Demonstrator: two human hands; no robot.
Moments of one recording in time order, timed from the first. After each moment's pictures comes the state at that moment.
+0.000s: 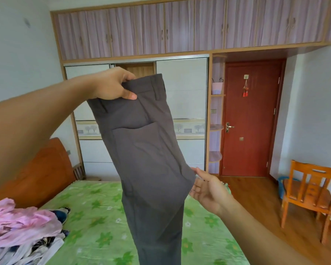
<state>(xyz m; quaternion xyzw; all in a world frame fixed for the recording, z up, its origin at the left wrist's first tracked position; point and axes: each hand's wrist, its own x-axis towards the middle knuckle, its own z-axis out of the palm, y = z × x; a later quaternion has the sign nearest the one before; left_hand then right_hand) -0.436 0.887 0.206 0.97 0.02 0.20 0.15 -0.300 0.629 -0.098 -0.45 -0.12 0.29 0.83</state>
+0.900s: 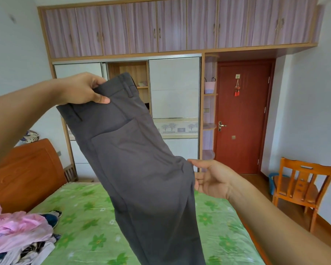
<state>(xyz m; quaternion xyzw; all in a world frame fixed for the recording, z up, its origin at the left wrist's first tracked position) -0.453 0.932 0.195 0.95 0.06 0.18 0.22 -0.307 0.601 -0.036 -0.50 -0.10 0.36 0.78</state>
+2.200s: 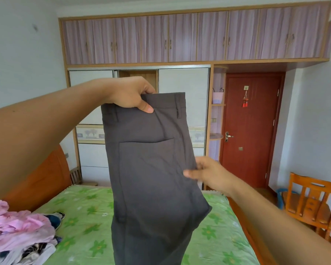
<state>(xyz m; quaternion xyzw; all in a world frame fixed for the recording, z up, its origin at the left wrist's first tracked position) -0.433 0.859 0.212 0.98 -0.06 0.13 0.13 -0.303 0.618 -0.009 -0.70 -0.44 0.14 0.54</state>
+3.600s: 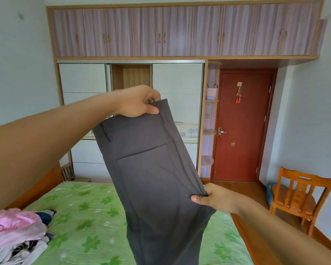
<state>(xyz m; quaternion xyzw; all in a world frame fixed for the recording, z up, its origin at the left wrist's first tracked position) -0.412 0.836 0.174 0.98 -0.09 0.18 0.07 -0.291 0.574 -0.065 -0.85 -0.38 0.19 0.30</state>
